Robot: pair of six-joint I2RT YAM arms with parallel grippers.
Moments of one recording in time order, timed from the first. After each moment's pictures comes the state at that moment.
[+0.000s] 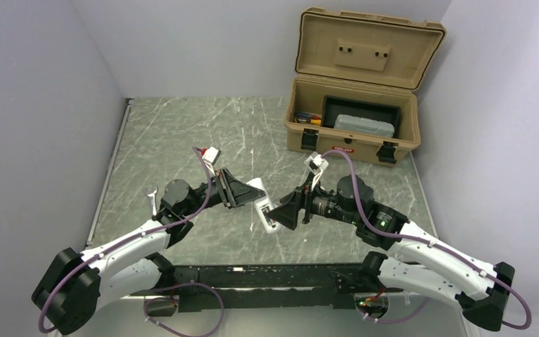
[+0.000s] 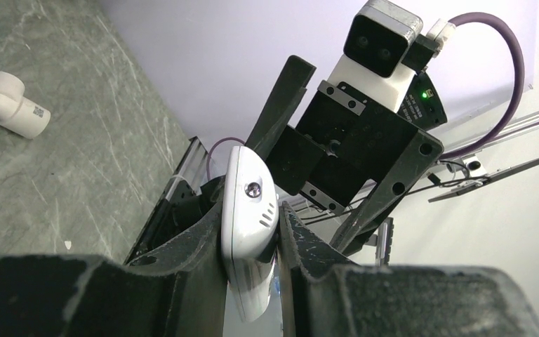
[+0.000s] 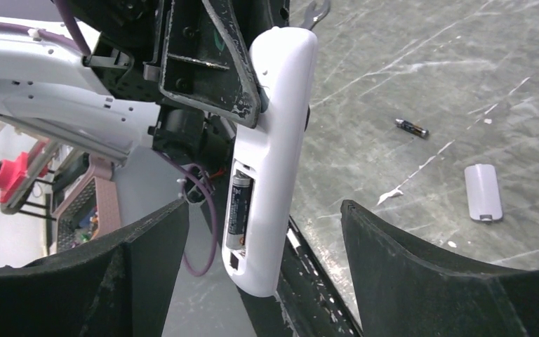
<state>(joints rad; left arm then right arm) -0.66 0.99 0.38 0.83 0.57 -1.25 0.94 0.77 0.72 -0.16 -0.22 0.55</state>
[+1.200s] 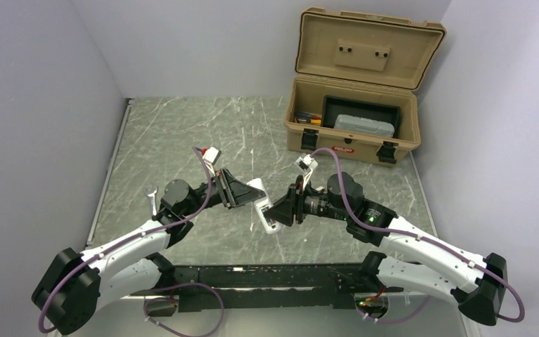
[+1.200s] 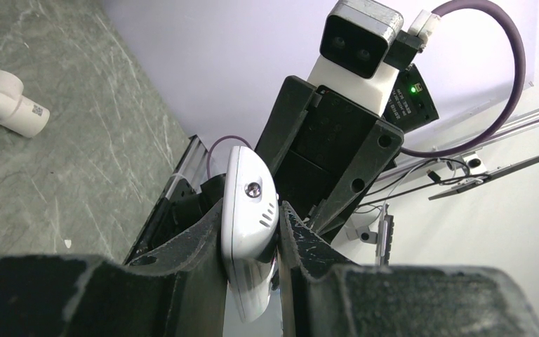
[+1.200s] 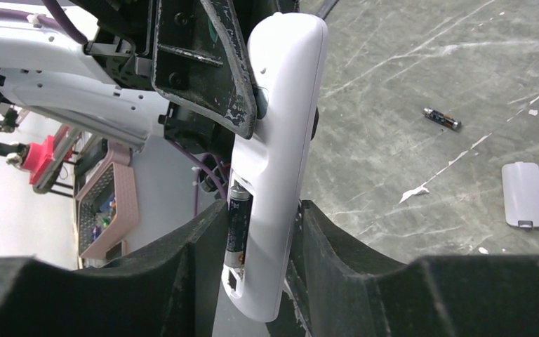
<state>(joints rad) -0.66 0.99 0.38 0.83 0.58 -1.25 0.93 0.86 0.70 -0.06 -0.32 0.60</state>
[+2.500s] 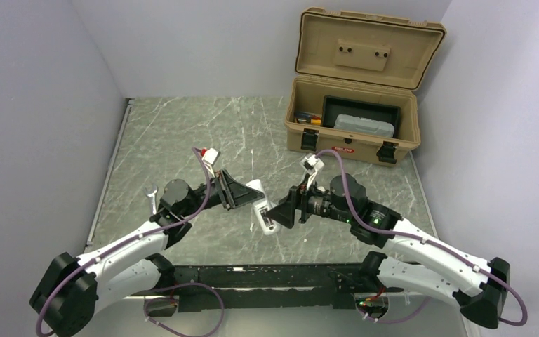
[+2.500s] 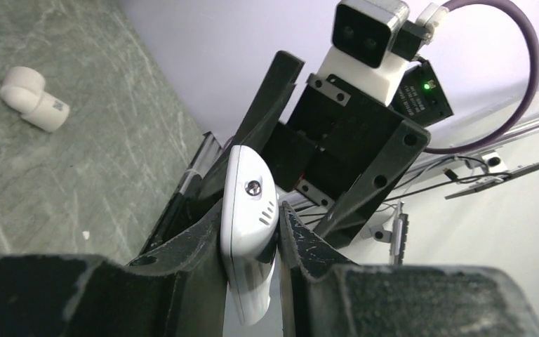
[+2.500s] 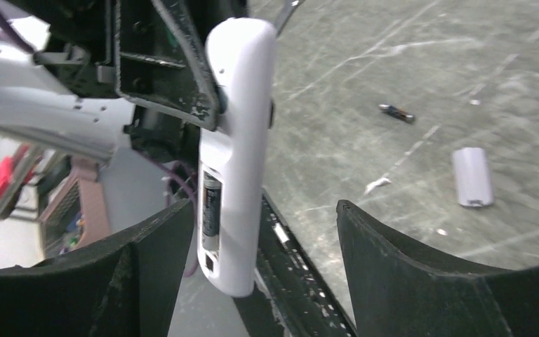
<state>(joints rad) -0.65 0.96 0.38 0.78 0.58 -1.21 0.93 0.83 0.70 -0.12 -0.26 0.57</state>
